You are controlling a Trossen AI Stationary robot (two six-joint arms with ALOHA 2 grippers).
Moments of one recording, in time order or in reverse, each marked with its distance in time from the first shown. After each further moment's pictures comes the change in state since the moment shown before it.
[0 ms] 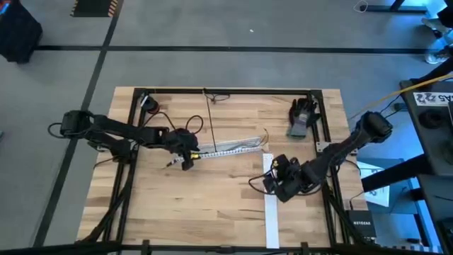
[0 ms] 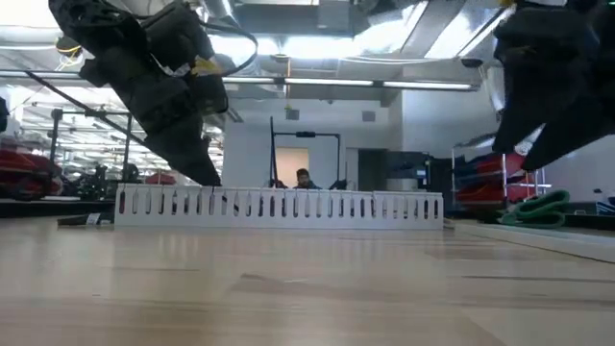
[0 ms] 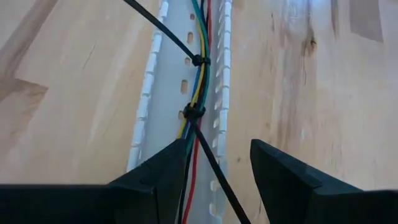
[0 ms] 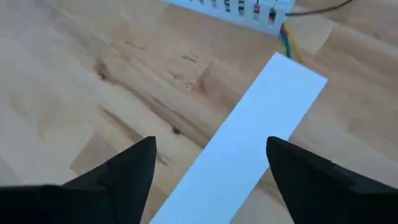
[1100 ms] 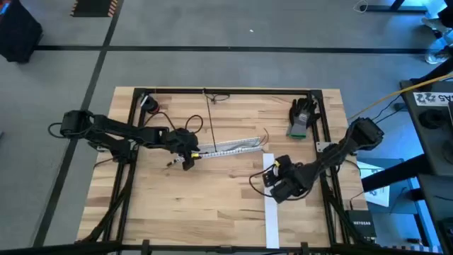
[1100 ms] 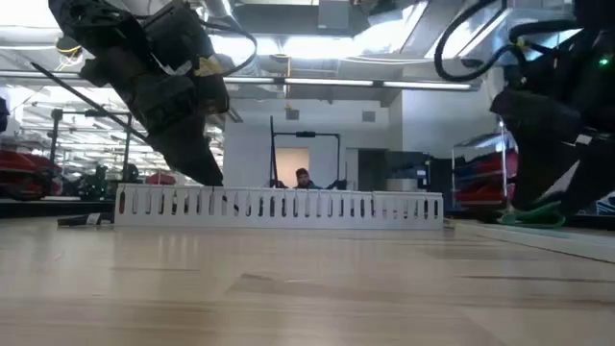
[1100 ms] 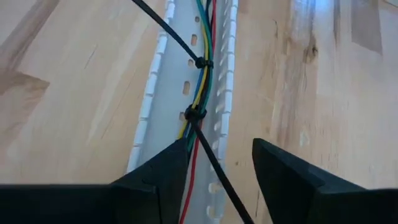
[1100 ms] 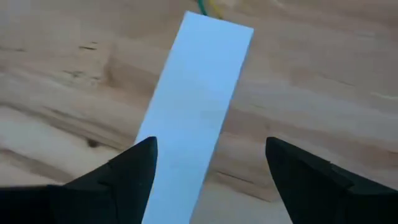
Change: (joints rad) left arm 0.000 0.000 0.000 0.007 0.000 -0.045; right arm -0.027 0.144 0.000 -0.101 -0.066 0.317
